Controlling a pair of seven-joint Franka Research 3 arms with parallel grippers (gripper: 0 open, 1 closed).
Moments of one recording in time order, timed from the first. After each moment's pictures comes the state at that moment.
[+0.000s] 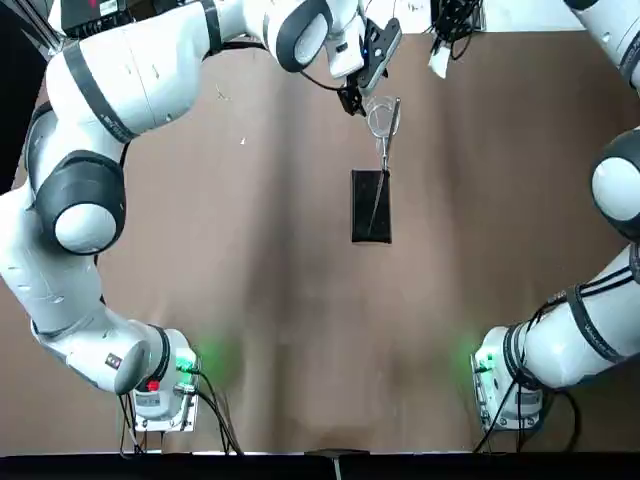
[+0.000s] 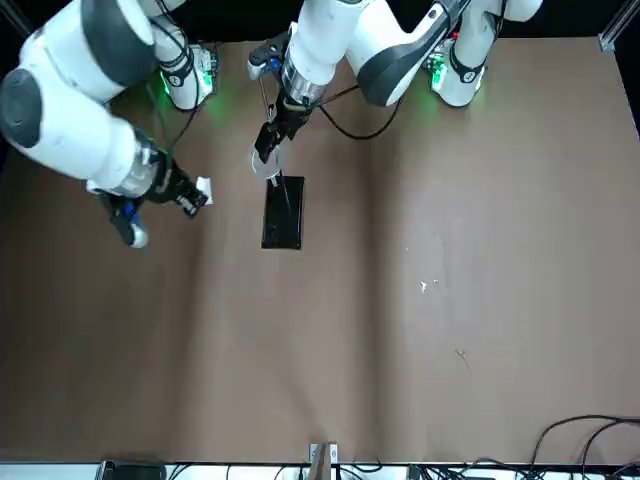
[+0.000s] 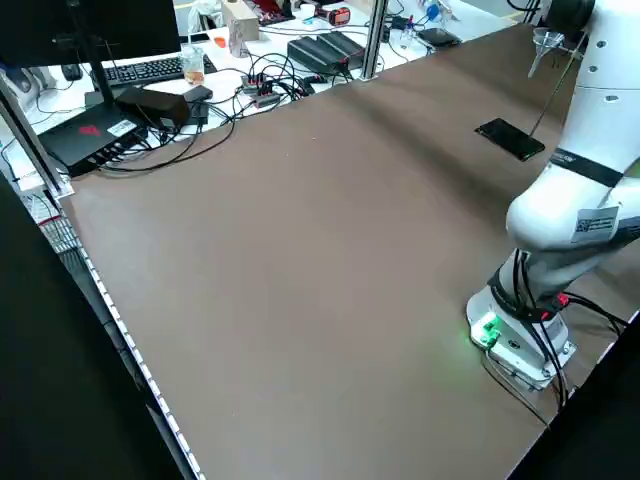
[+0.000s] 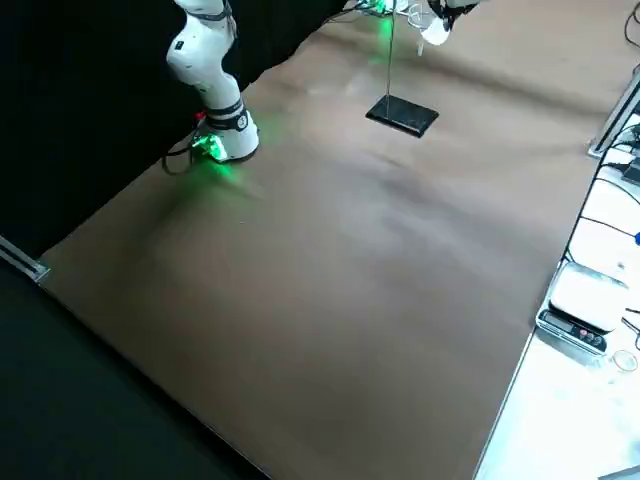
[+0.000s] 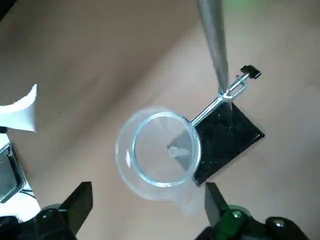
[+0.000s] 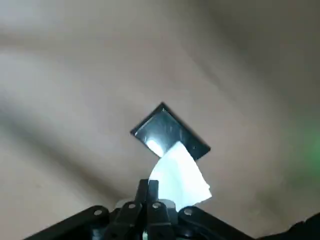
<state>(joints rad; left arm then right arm) -0.44 0.41 -0.59 -1.44 0.00 2.20 1.39 0.34 0.21 -0.02 -1.48 0.31 1.59 1.10</state>
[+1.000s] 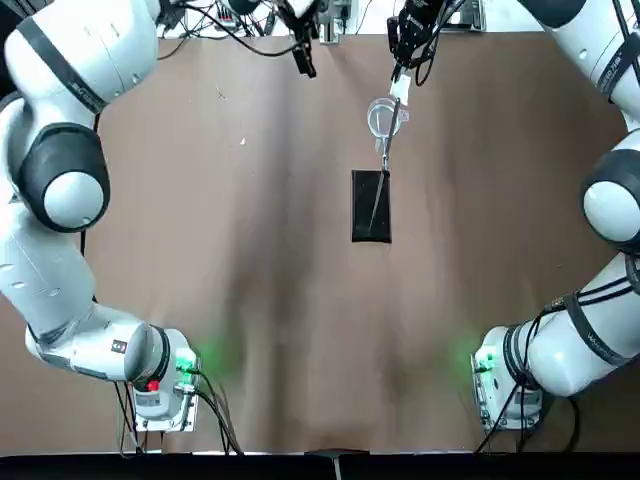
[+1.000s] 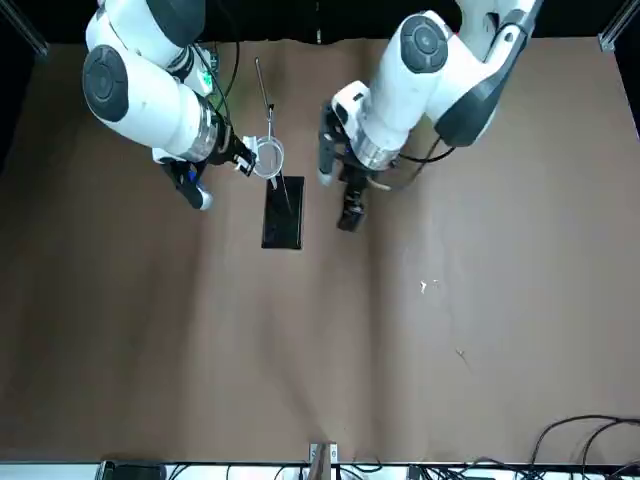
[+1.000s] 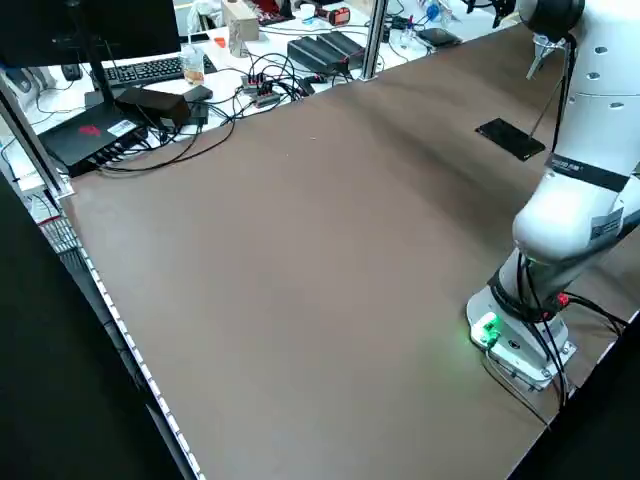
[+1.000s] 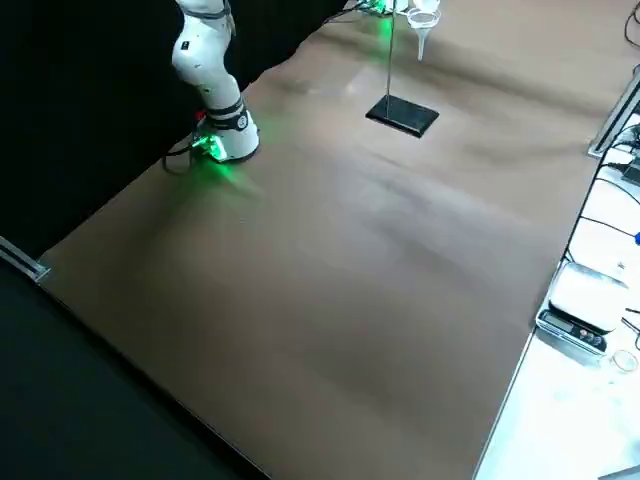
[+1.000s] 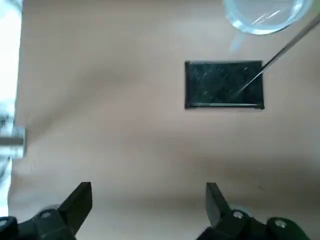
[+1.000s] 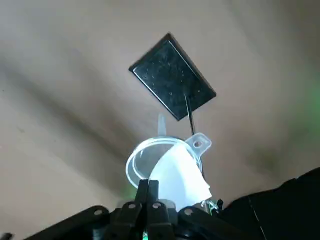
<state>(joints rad) -0.19 0.37 -0.59 -1.43 0.05 1.98 0.86 0.49 0.21 -0.02 -1.48 0.44 1.54 1.18</state>
